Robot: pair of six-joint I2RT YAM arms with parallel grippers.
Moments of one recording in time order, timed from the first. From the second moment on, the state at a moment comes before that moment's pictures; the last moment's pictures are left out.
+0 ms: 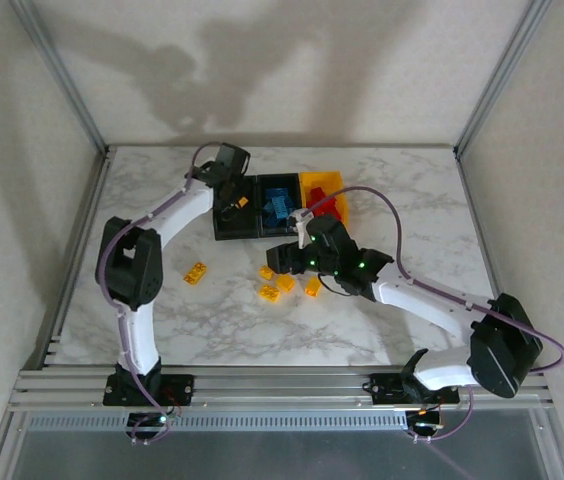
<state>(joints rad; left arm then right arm) -0.38 2.00 1.63 -0.60 -0.22 -1.10 0.85 1.34 0.91 -0.15 -0.11 0.46</state>
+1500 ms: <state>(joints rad) -0.51 1.32 0.95 -0.52 0.02 -0.86 0.80 1.53 0.88 -0.54 0.05 0.85</state>
